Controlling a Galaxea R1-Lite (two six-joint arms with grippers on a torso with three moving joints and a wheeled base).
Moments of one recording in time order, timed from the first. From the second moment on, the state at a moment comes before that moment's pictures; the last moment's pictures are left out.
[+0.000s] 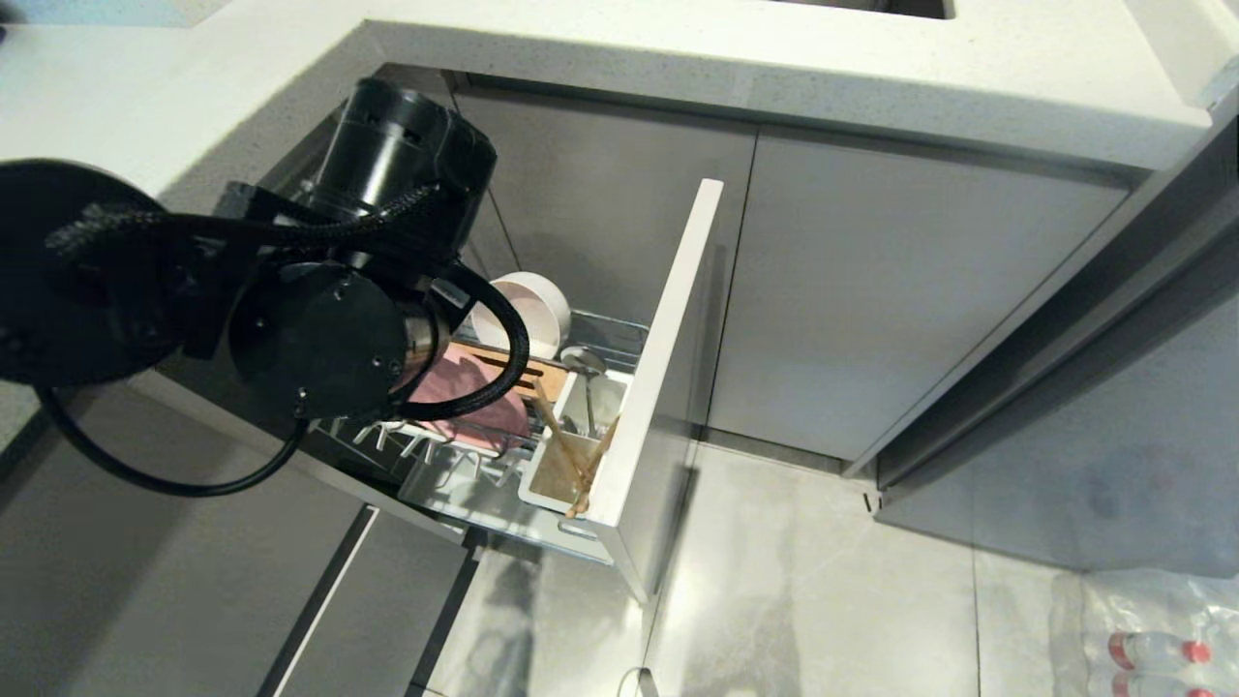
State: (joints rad) left arm -0.73 1.64 -1.45 0.41 0.94 -1.30; right arm 0.00 0.00 0.00 0.00 -0.02 0.05
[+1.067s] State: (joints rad) left arm -0.50 1.80 -1.47 0.40 0.78 -1.32; right arm 0.00 0.00 0.00 0.00 -0.02 0.05
